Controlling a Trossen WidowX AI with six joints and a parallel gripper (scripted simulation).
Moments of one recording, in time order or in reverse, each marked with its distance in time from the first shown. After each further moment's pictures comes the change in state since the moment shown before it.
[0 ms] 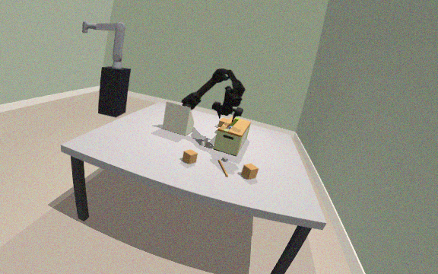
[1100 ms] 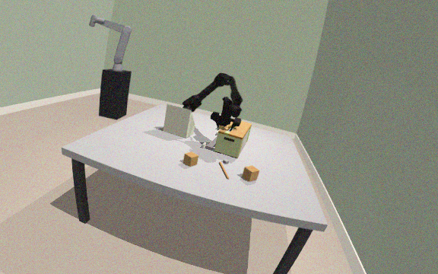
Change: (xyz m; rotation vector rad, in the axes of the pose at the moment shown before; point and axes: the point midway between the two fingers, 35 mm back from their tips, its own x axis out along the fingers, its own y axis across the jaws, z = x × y) arm 0.052 -0.004 0.014 0.000 0.004 0.000
